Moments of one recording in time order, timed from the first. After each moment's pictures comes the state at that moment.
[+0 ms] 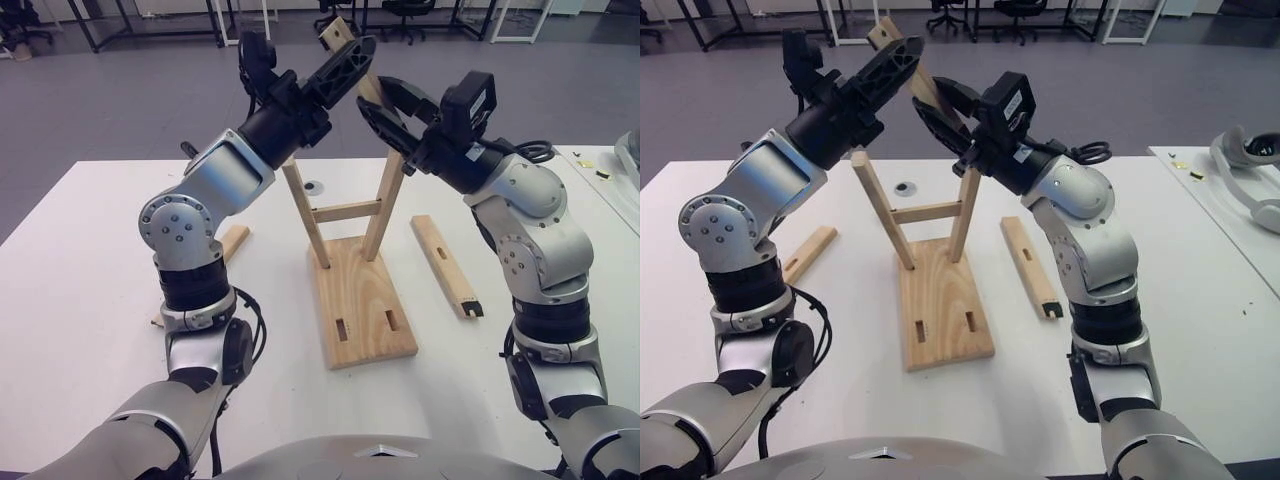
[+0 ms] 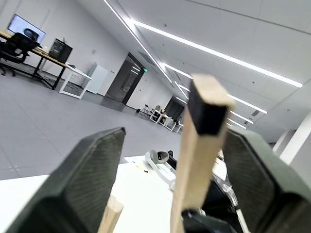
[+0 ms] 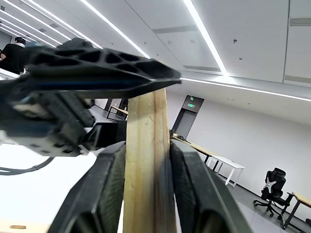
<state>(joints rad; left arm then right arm) -0.80 0.10 0.26 -0.24 -1.27 0.88 0.10 -0.61 -0.38 0.05 -0.36 0.41 0.36 0.55</state>
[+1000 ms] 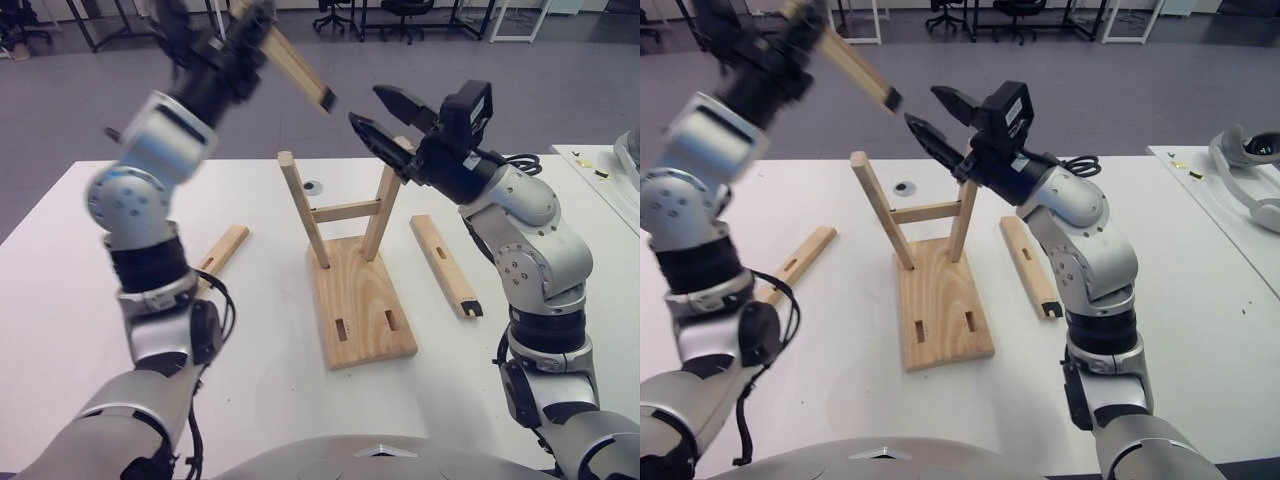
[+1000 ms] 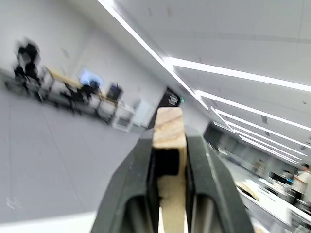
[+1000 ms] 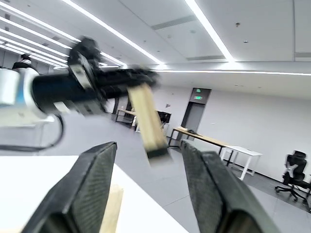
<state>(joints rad) -0.90 0.38 0.38 -0.10 -1.15 0.77 0.02 -0.58 -0.33 0.00 -0.40 0.50 0.47 0.49</state>
